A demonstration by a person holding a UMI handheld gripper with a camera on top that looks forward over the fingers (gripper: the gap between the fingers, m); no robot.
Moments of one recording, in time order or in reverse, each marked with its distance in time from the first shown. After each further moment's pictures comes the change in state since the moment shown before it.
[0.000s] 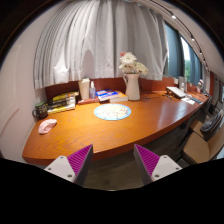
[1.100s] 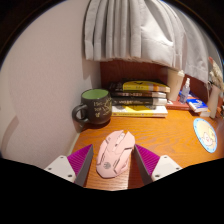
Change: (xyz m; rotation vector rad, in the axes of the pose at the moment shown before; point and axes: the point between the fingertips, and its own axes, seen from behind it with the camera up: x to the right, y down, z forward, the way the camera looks) arm -0.396 -0.018 0.197 -0.136 -0.396 -0.220
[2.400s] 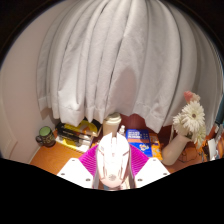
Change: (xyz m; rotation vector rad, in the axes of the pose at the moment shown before) arm 0.308 -0.200 -0.129 0.080 0.022 -0.151
